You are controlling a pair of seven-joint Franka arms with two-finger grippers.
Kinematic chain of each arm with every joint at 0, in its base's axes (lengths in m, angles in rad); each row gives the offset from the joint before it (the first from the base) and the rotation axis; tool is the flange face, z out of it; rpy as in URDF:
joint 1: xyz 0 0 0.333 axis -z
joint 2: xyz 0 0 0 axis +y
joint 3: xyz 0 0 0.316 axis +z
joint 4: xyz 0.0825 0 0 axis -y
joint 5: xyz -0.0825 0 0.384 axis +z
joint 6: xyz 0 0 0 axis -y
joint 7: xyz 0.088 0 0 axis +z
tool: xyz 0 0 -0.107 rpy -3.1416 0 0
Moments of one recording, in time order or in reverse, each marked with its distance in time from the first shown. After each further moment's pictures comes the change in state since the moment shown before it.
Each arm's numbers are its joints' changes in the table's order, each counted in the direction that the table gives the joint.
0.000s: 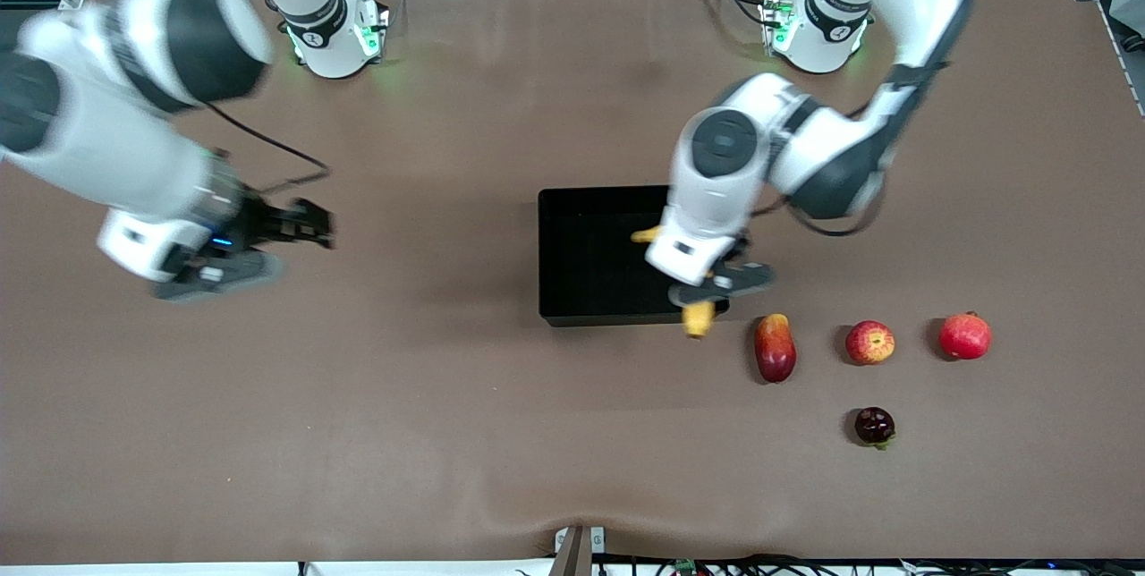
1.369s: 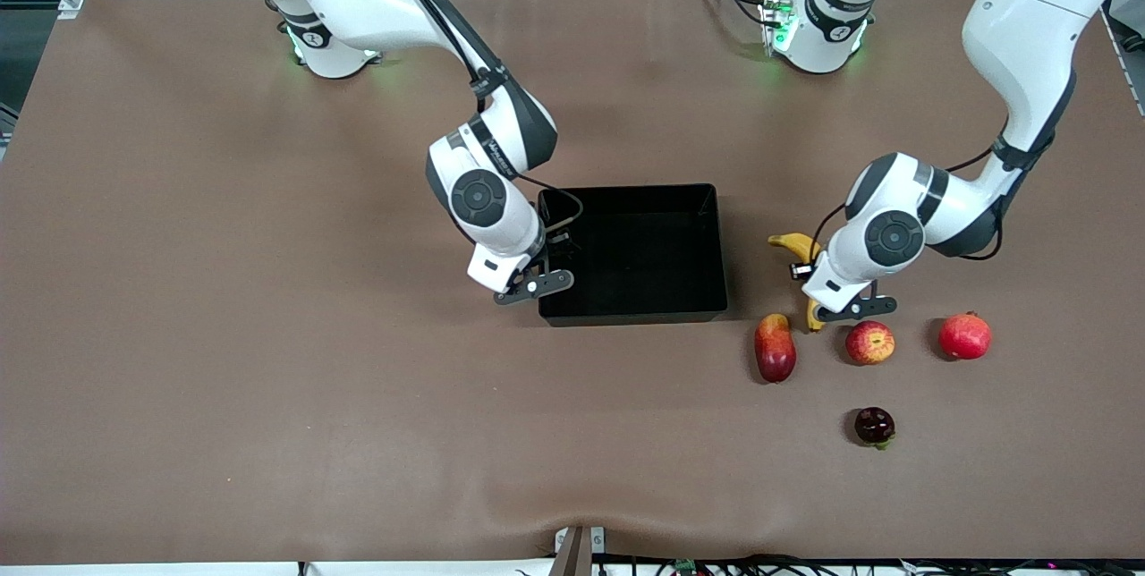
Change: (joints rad) left arm -0.432 0.070 0.003 -0.476 0.123 0.337 -0.261; right arm -0.400 0.421 -0.004 -0.043 0.157 0.487 -0.261
